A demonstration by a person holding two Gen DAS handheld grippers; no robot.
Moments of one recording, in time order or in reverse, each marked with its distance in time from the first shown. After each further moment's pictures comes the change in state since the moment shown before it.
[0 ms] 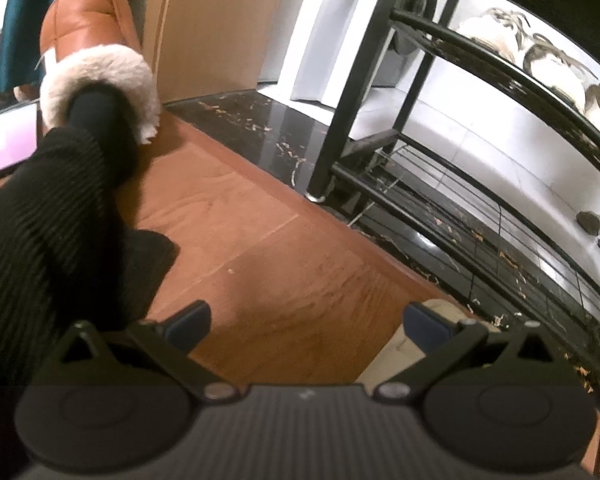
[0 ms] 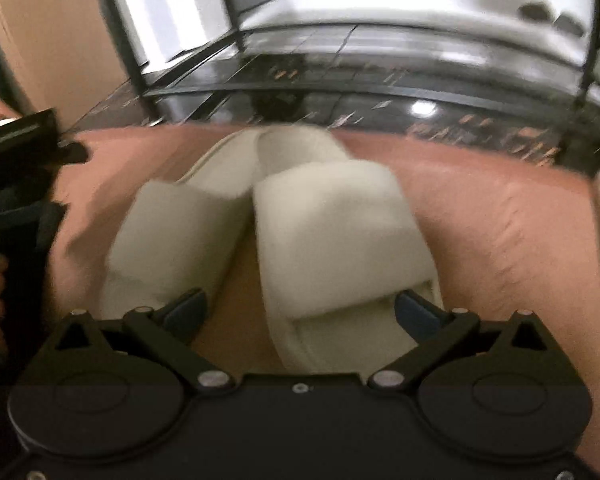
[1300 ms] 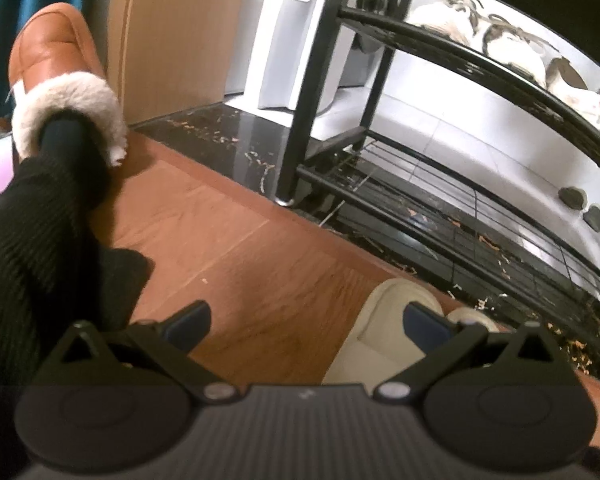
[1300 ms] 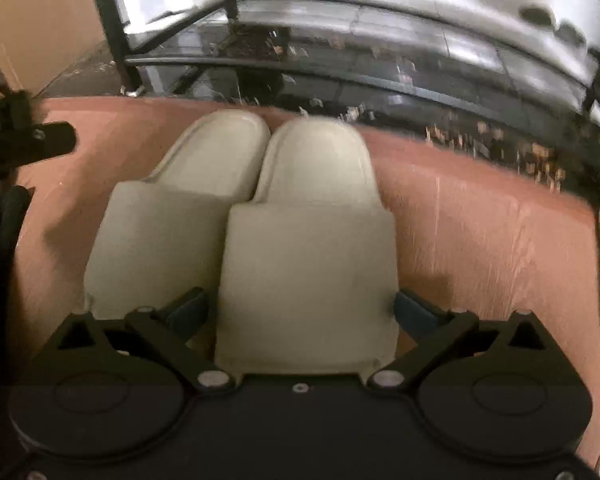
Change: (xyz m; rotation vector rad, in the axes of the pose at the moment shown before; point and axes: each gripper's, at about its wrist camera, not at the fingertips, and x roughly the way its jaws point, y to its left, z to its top) left arm -0.005 -0.015 -0.005 0.092 -0.034 -0.036; right arm 0.018 0.056 0.027 -0.060 0.011 -0.105
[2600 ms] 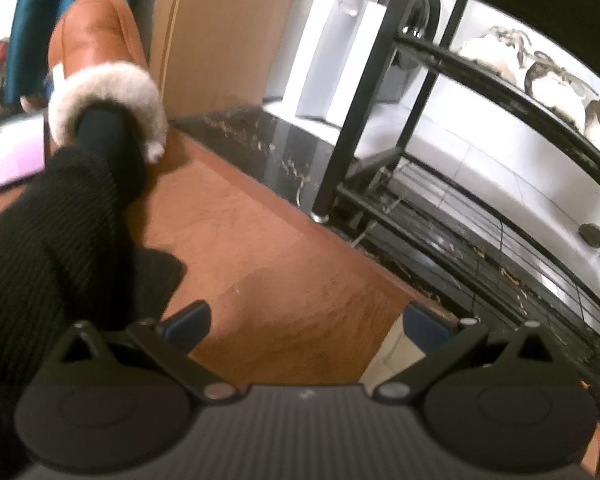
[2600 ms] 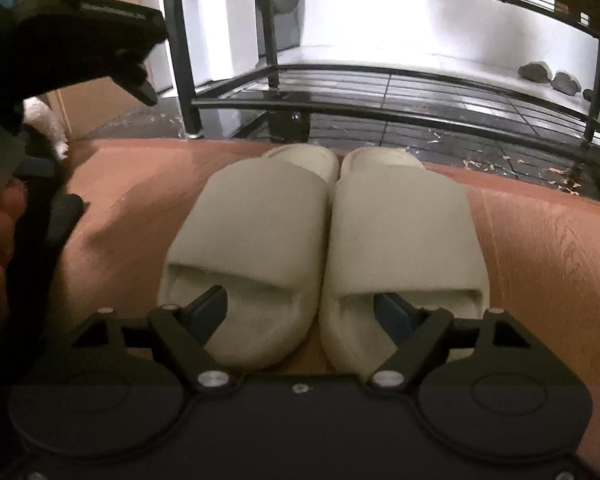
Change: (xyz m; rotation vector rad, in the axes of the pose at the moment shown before) left arm 0.001 0.021 0.009 -0.113 -0.003 0.049; right arm 0.002 0.058 -0.076 0.017 -0.176 0.059
